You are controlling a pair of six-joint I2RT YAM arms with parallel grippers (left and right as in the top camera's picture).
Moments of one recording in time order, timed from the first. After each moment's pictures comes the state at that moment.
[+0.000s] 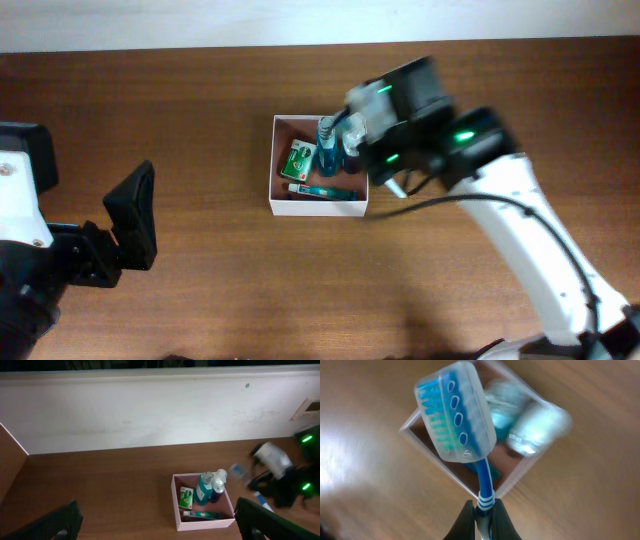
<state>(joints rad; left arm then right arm) -0.31 1.34 2.64 -1.69 -0.16 -0.11 0.46 1.60 1.70 -1.11 -0.12 -0.11</state>
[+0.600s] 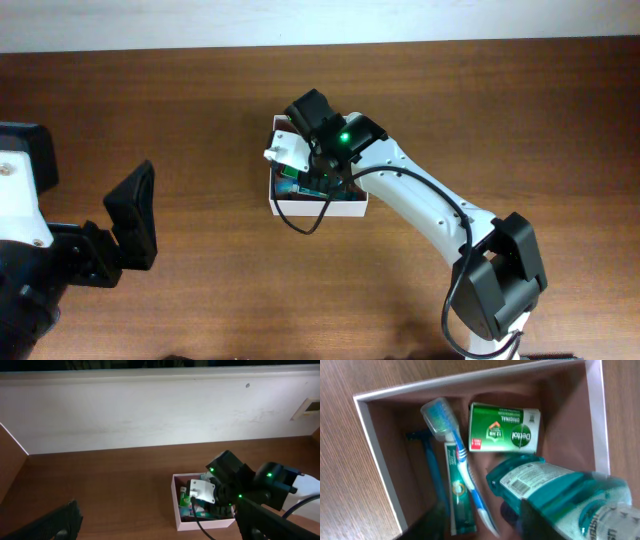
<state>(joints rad) -0.31 1.34 2.64 -1.69 -0.16 -0.11 0.64 1.97 1.69 -0.88 0.01 -0.68</state>
